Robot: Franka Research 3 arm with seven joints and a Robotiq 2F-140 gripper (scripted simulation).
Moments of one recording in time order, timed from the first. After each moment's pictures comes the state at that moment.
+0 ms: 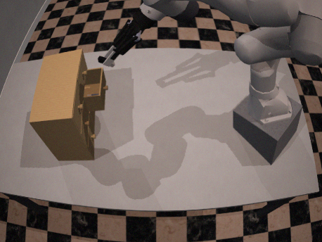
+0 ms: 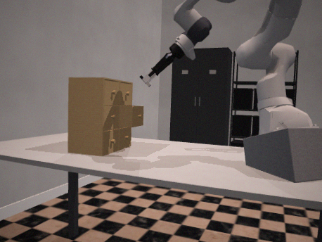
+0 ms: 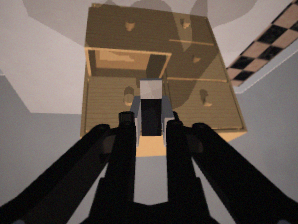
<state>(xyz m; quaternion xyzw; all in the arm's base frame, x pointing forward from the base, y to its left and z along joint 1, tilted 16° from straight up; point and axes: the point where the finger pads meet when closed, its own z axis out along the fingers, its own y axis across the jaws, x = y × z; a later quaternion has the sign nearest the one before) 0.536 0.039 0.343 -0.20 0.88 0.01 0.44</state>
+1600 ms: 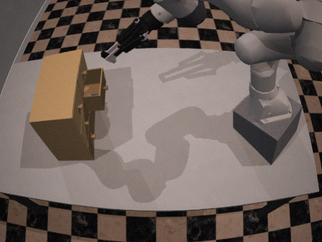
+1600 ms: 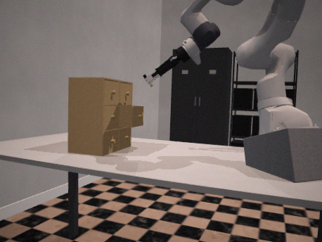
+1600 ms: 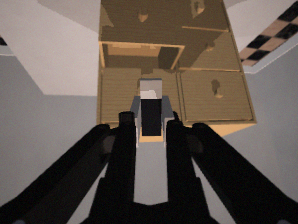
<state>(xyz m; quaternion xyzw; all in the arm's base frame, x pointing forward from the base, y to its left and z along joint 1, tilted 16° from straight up) 0.528 0.021 0.346 -0.19 0.85 0.00 0.50</state>
